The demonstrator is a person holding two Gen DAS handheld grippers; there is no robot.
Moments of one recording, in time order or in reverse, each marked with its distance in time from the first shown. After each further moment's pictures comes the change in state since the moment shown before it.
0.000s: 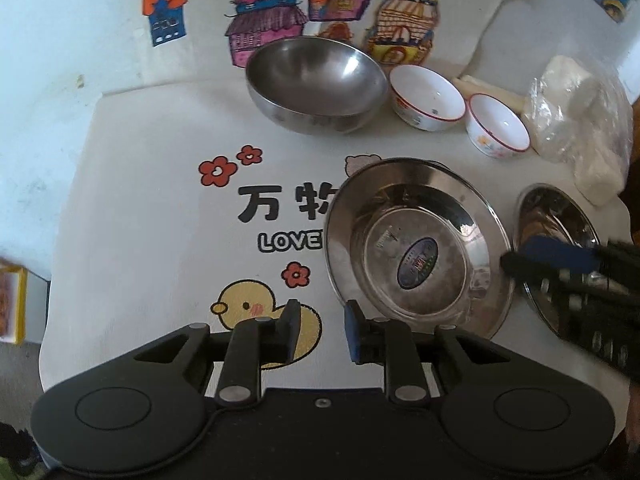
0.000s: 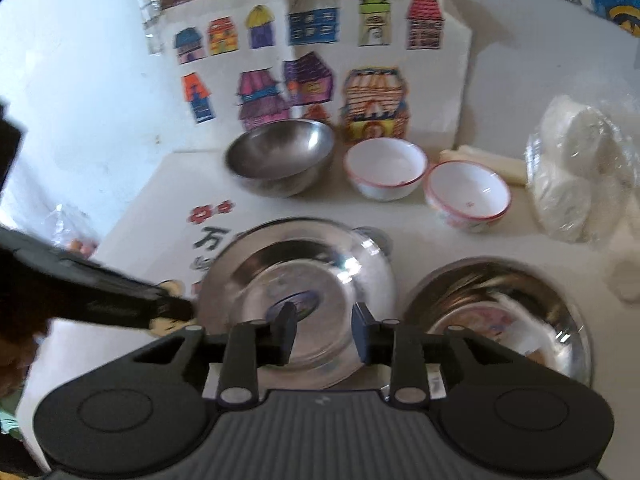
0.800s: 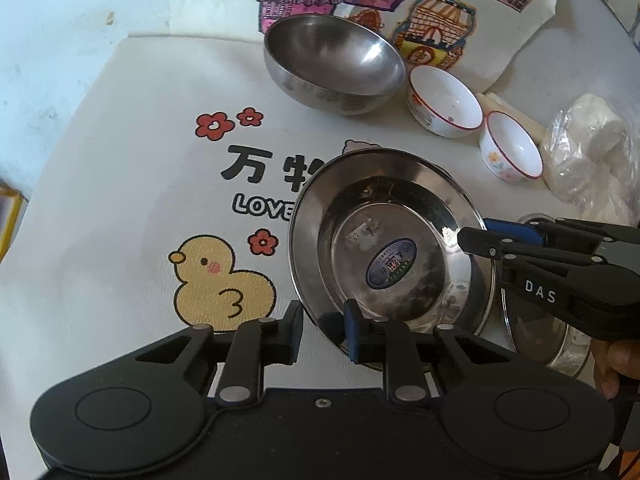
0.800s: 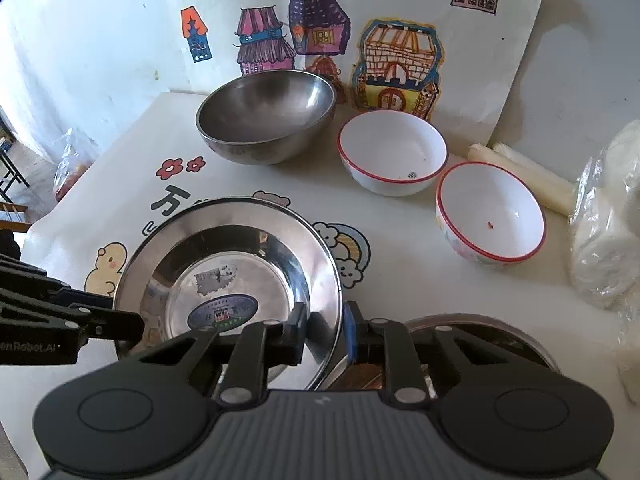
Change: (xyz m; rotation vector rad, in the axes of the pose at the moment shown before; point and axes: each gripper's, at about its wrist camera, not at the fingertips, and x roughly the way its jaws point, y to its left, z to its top) left arm 0.011 -0.019 -0.014 -0.220 0.006 0.000; right arm 0.065 -0.024 0.020 -0.205 0.149 0.079
